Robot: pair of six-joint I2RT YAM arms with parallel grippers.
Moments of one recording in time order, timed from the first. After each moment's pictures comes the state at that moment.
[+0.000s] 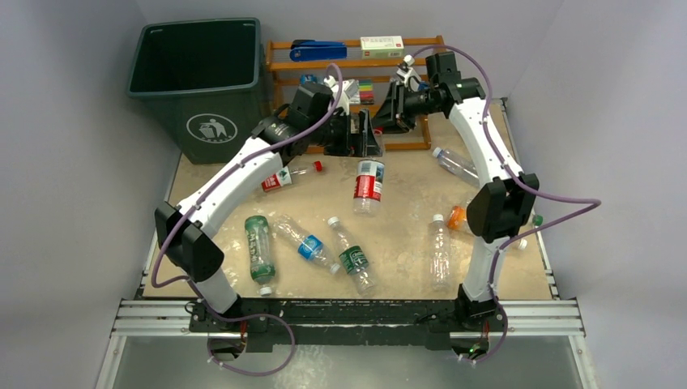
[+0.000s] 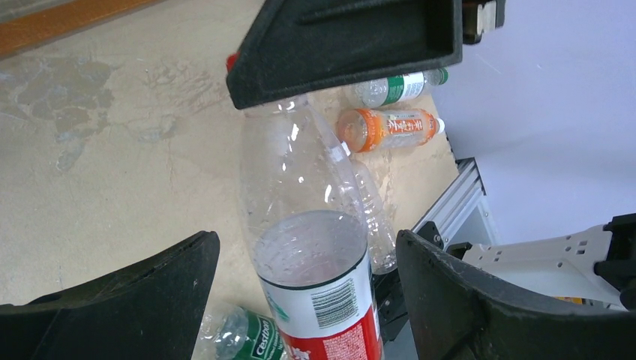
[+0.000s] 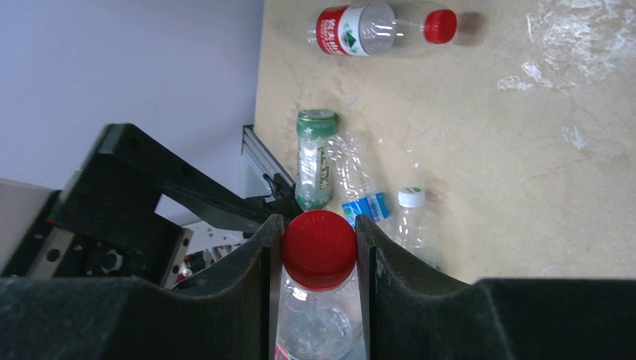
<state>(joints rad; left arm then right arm) -0.63 1.69 1.74 -0.62 0.36 -0.54 0.22 1.97 2.07 -0.99 -0.84 0.46</state>
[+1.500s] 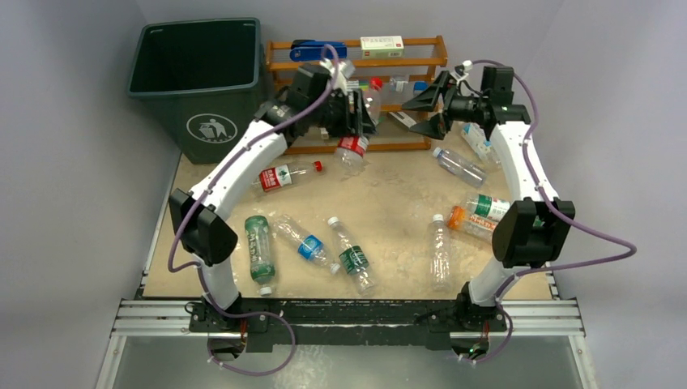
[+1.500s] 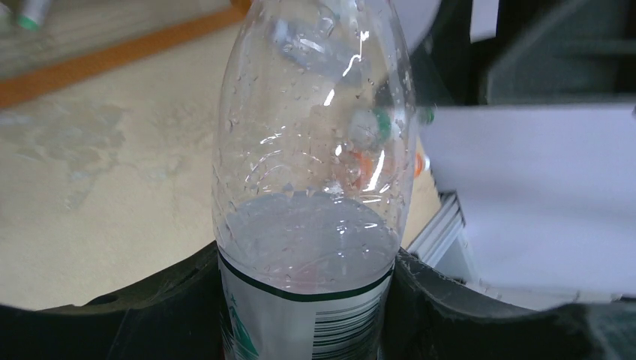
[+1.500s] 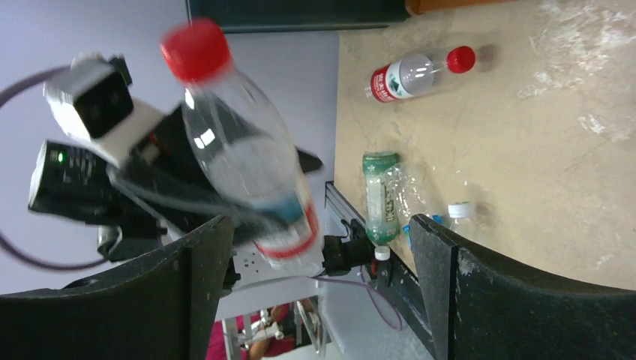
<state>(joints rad) -0.61 1.83 1.93 -0.67 0.40 -0.56 0.00 1.72 1.67 -0.57 -1.01 0.82</state>
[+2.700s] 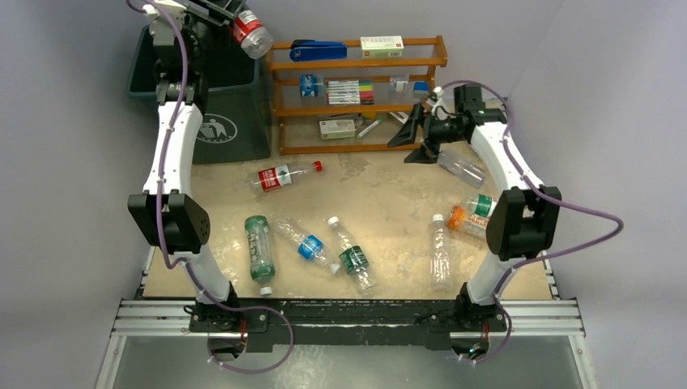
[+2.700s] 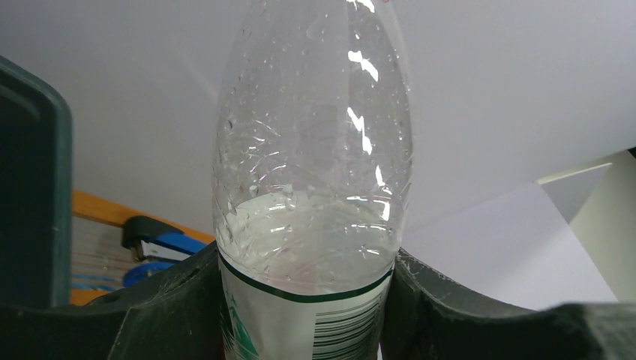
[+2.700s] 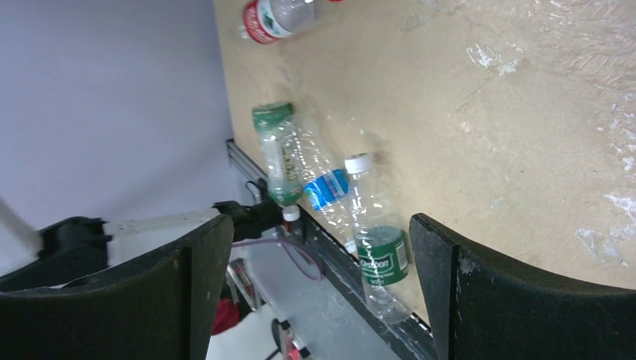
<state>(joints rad) 0.03 1.83 1.99 0.09 0.32 -1.24 0.05 1.75 1.57 -0.81 -0.87 0.48</state>
